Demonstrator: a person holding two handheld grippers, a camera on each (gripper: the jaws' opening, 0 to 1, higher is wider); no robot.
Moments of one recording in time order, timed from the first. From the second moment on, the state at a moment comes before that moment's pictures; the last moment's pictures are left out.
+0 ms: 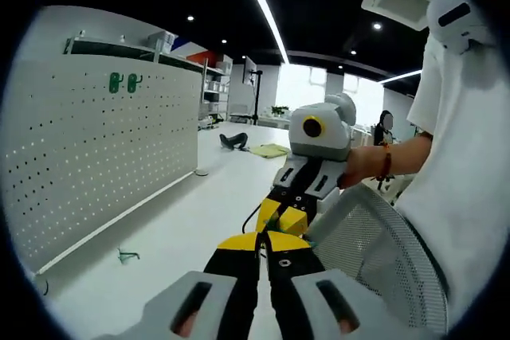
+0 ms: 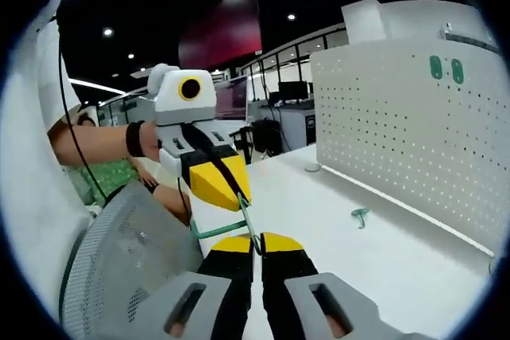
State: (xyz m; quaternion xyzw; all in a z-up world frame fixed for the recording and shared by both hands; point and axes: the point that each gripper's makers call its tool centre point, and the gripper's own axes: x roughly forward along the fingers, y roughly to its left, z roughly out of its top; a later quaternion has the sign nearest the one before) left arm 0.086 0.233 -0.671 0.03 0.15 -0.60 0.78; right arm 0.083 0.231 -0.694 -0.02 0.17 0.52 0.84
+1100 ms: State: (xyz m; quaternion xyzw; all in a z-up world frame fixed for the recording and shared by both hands) left arm 0.082 0.218 -0.647 -0.09 0.12 -0.53 0.83; right arm 0.117 0.210 -0.661 0.05 0.12 0.40 0.91
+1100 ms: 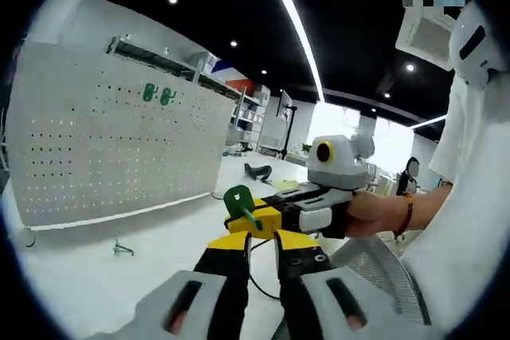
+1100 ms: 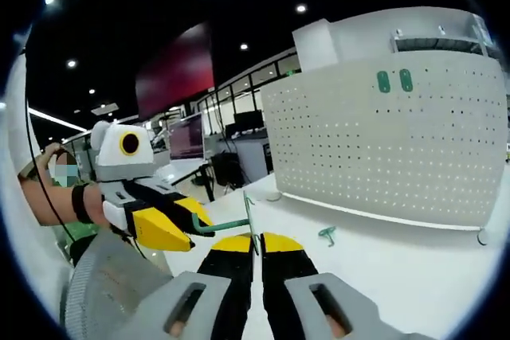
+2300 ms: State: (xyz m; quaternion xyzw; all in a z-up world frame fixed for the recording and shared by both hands) left arm 0.116 0.201 -0.637 -0.15 0.08 -0.41 0.90; right arm 0.131 0.199 -0.660 0.12 0.10 0.34 0.93
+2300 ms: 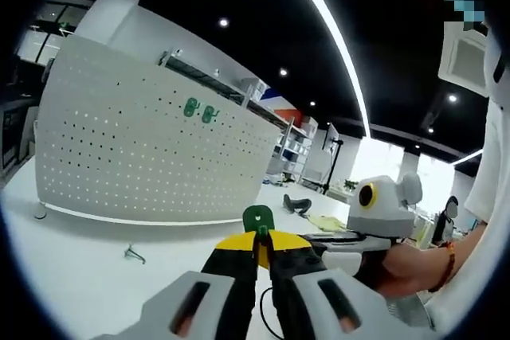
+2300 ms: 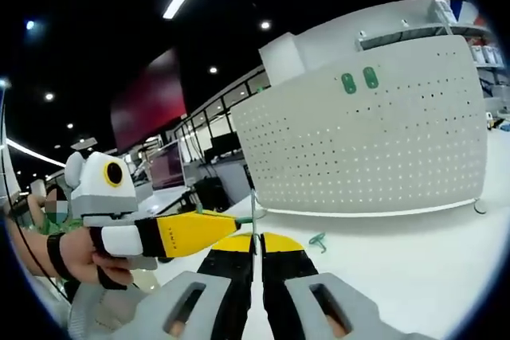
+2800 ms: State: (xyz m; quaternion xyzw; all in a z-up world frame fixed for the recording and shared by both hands) left arm 0.136 0.203 -0.623 -0.15 0.06 -0.38 0.91; right arm 0.139 0.188 -0.655 0.07 0.09 0.36 0.92
